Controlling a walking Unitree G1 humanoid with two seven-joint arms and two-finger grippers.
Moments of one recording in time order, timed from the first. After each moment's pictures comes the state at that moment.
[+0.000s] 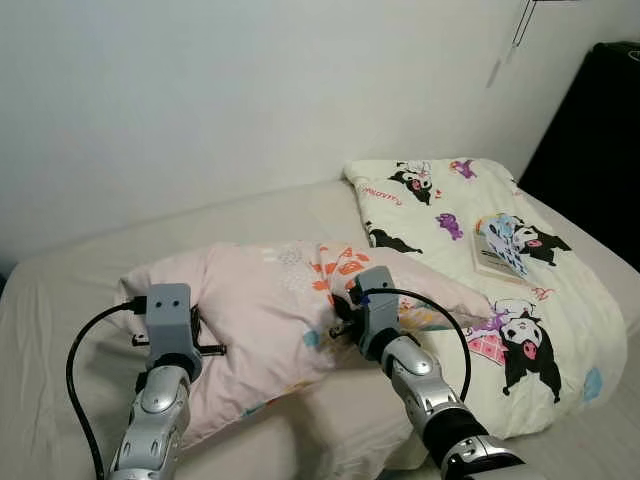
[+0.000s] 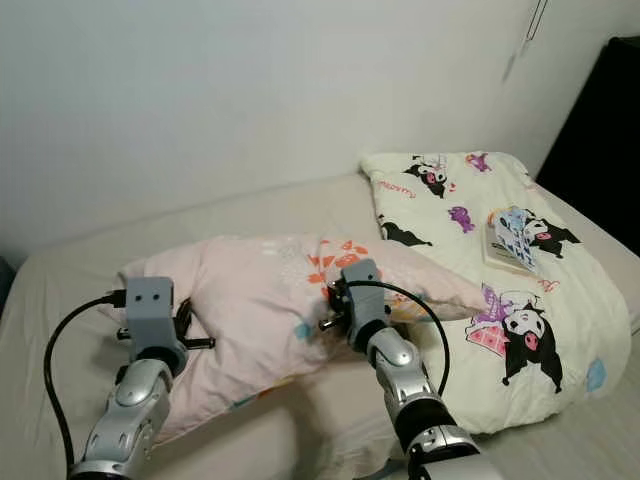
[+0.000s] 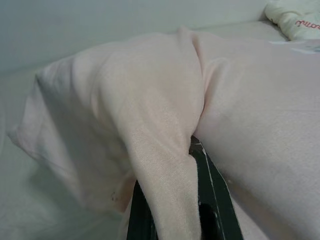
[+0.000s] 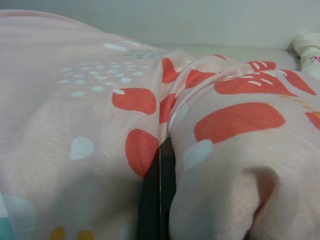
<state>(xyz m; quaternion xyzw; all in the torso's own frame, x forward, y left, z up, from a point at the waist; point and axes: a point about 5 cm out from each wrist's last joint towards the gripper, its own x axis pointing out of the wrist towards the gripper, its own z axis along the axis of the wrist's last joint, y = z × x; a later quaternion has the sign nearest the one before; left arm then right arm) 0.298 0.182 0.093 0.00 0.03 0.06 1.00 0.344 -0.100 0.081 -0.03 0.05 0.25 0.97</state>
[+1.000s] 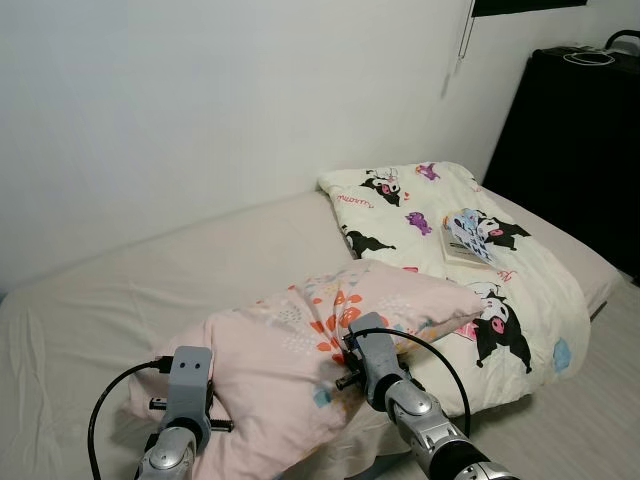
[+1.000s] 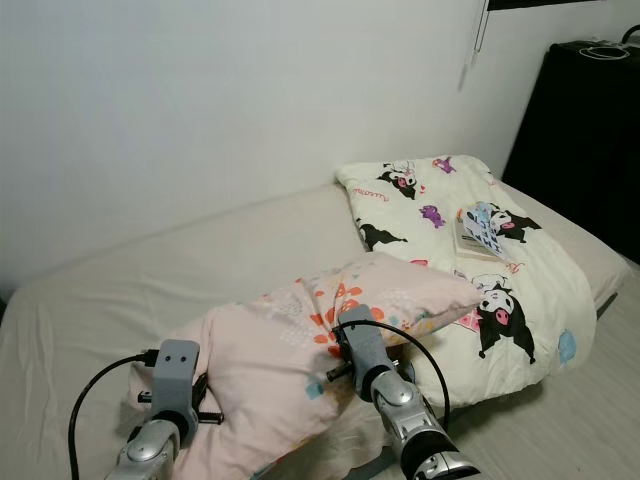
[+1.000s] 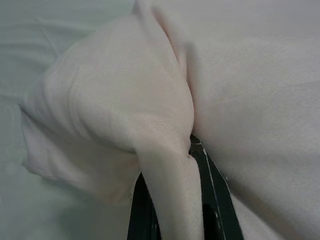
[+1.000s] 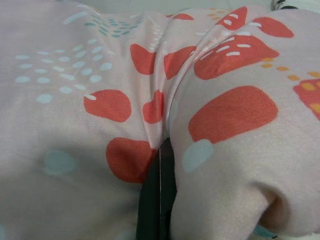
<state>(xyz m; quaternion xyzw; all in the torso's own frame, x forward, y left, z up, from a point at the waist) 0.262 0.173 0.013 0.04 0.18 0.00 0.98 0.313 -0.112 0.022 -0.10 0.19 0.21 0.96</state>
